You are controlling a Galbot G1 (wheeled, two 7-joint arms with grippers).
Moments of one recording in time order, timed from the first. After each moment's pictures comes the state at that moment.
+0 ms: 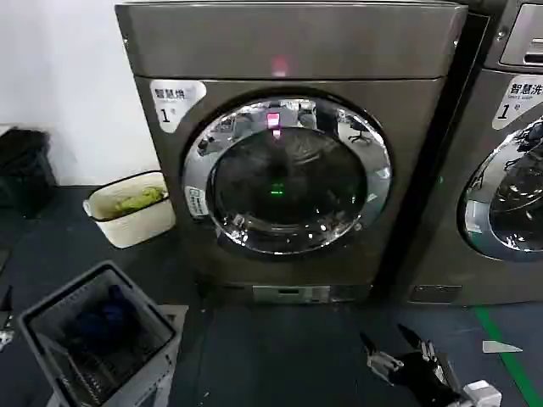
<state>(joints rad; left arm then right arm) 1.78 -1.22 -1.25 -2.10 -0.25 -0.81 0.20 -1.79 1.28 0.78 2.44 0.47 -0.36 -0.09</state>
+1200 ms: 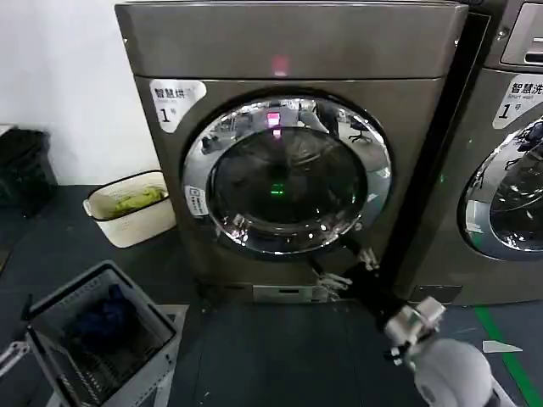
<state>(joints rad) 1.82 -1.30 -1.25 -2.18 -0.23 -0.81 0.26 -1.05 0.93 0.27 2.11 0.55 -0.17 -0.10</state>
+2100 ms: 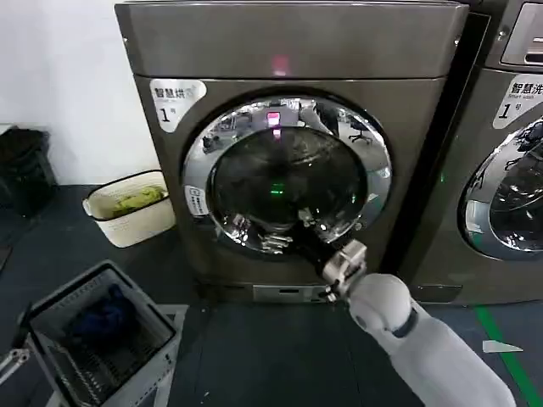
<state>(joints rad) 1.83 -1.33 -1.26 -2.19 -0.20 -0.82 0.26 -0.61 1.04 -0.08 1.86 0.57 -0.18 -0.07</state>
